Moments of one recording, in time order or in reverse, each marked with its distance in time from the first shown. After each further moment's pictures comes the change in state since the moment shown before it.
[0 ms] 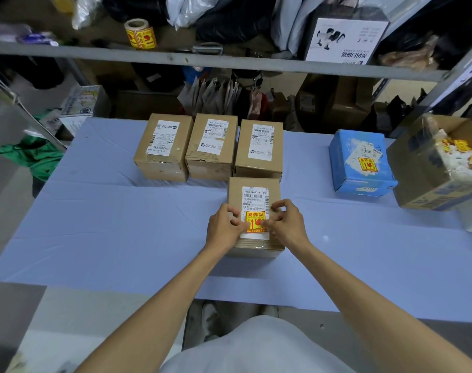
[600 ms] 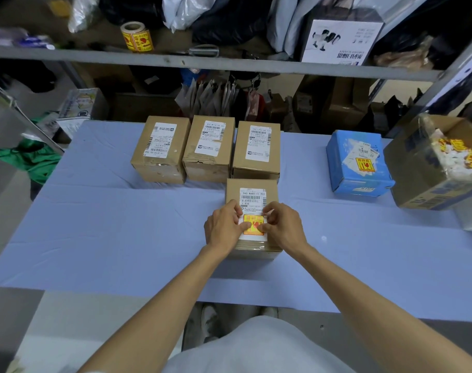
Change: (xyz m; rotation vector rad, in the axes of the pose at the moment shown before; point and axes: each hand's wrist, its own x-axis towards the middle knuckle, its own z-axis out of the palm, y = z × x) left_hand -0.002 0.017 0.000 0.286 0.083 0.152; right_hand -0.001 -0.002 -0.005 -0.311 -0.009 -0.187
